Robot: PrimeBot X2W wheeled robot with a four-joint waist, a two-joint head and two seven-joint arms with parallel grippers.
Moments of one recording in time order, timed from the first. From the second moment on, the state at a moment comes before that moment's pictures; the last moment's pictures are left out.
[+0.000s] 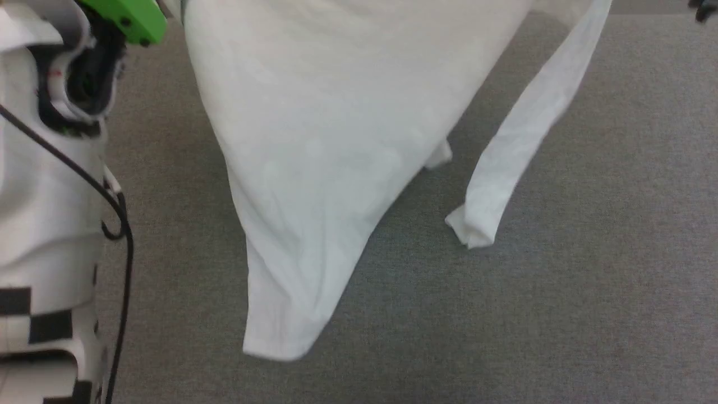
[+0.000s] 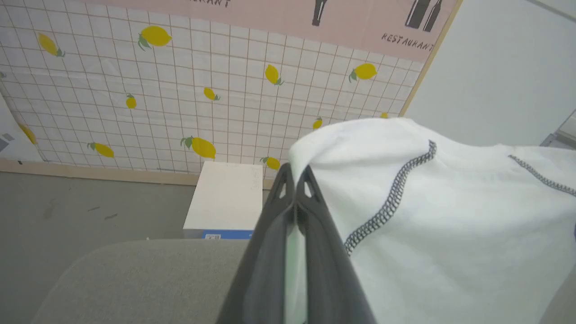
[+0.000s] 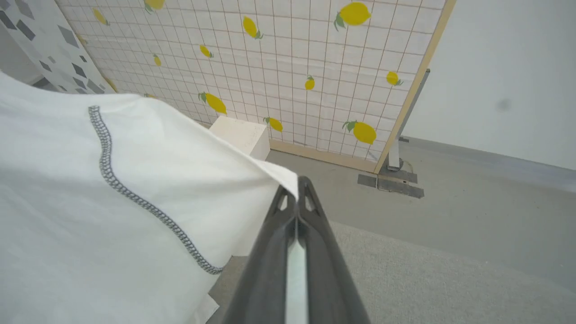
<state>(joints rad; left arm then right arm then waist) -0.96 0.31 -0.14 0.19 -0.60 0.05 0.43 -1.15 -0.26 0.06 0.37 0.38 0.13 0.78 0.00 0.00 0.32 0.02</state>
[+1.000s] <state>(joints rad) -1.59 0.35 -0.16 0.63 -0.43 0.02 0.04 -1.68 -0.10 -0.11 0.69 0.15 0.13 0.31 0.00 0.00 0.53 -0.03</state>
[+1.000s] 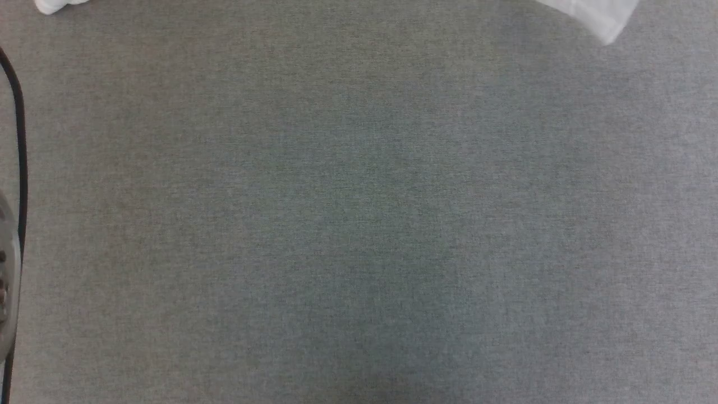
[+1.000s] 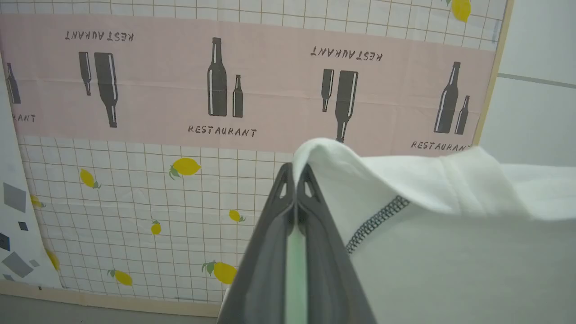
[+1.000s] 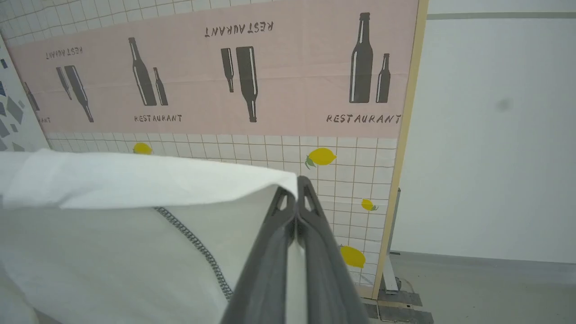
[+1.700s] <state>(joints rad) -0.54 0.37 -0.14 0.15 -0.60 0.06 0.14 -0.62 -0.27 0.03 0.20 0.64 0.13 0.43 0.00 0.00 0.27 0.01</state>
